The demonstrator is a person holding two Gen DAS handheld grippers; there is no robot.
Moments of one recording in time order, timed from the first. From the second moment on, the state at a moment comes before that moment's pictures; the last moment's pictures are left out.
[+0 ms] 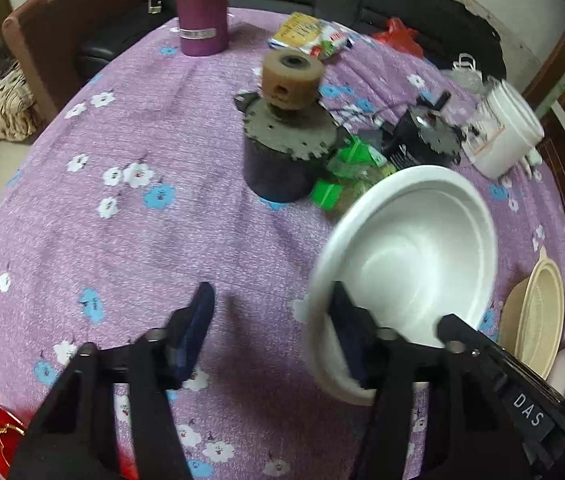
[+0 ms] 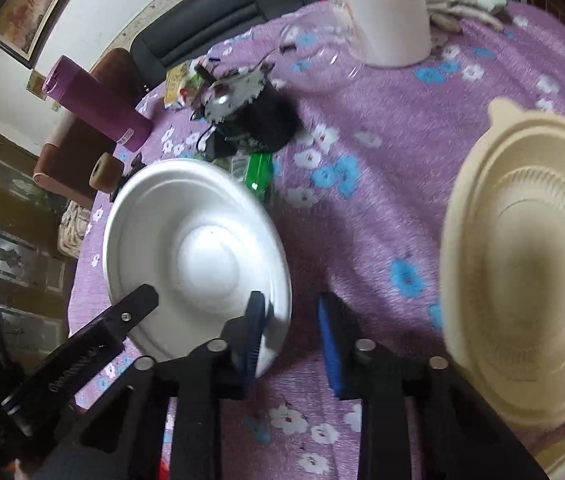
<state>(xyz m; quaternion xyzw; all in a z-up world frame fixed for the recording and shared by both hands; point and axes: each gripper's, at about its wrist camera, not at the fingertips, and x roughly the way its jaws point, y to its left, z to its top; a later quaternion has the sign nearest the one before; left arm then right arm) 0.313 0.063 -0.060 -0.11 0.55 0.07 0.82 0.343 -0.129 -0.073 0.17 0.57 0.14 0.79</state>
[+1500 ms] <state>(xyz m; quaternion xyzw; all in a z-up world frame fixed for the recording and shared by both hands) 0.092 -0.009 -0.015 -0.09 0.53 -0.03 0.84 0.088 -0.191 -0.011 0.17 0.52 0.11 0.83</state>
